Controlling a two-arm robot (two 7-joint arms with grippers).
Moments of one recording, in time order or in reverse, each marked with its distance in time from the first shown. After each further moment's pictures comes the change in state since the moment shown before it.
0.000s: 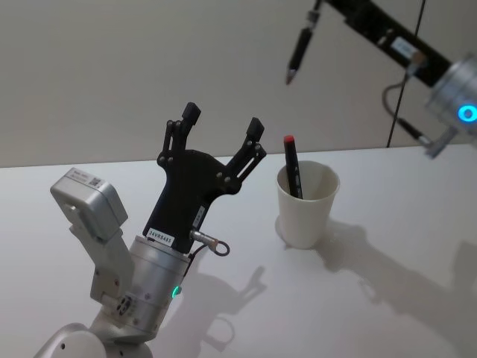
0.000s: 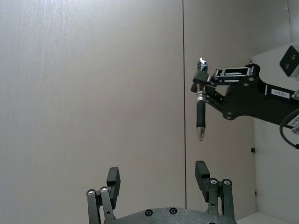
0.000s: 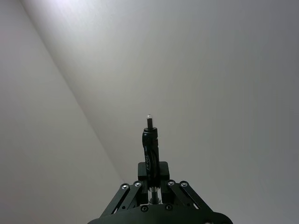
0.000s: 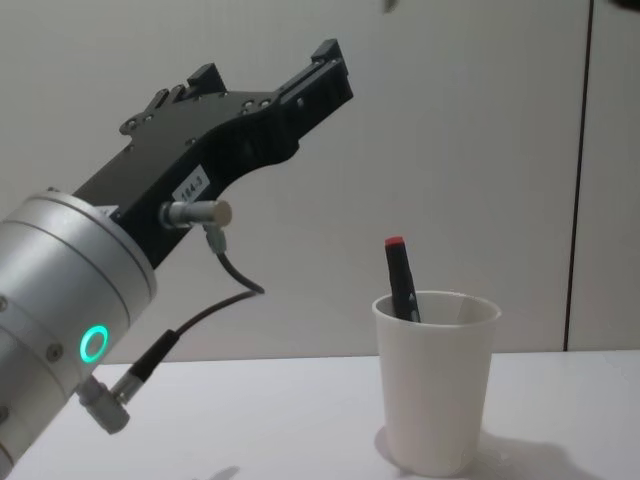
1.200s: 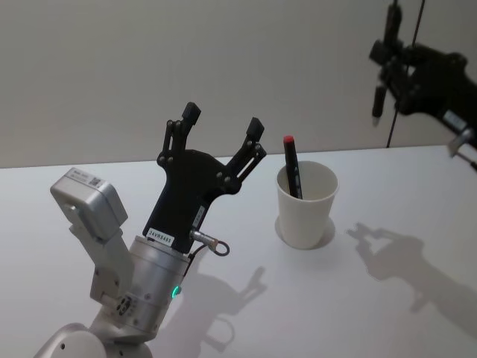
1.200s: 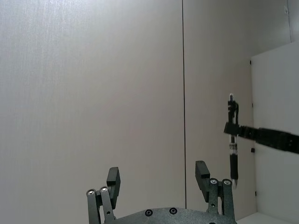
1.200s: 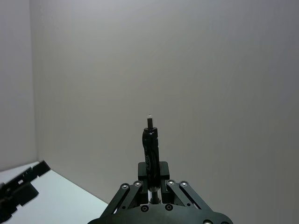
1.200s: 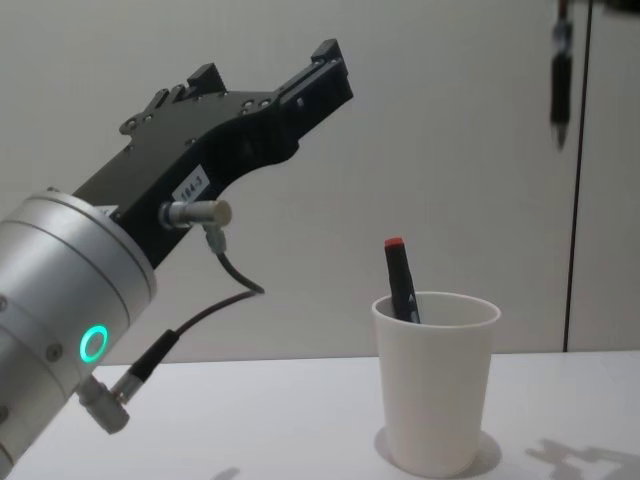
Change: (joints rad) left arm 0.000 0.000 0.000 0.000 0.000 0.000 0.000; right arm -0.159 0.235 0.016 -0.036 -0.503 -0.286 0.104
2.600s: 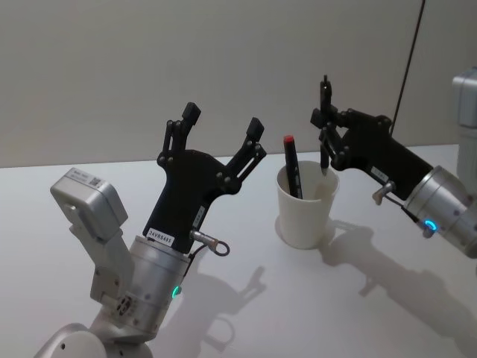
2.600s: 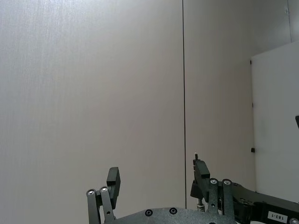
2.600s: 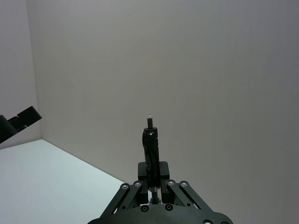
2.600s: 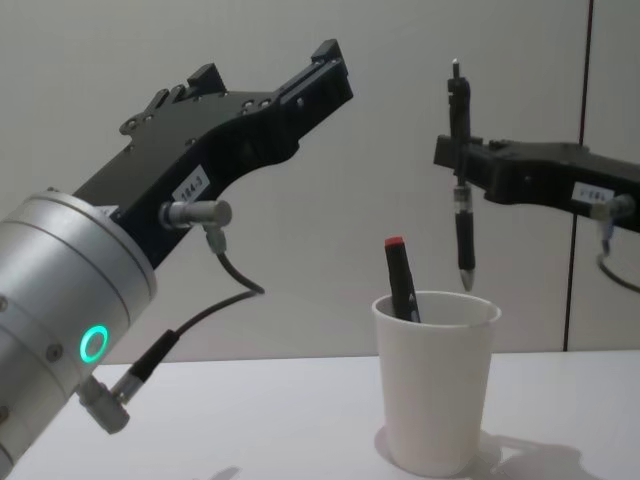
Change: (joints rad) left arm 0.000 0.000 0.000 0.000 0.000 0.000 0.000; right arm 0.032 -0.171 -0.117 0.255 -0.172 -0.117 0.061
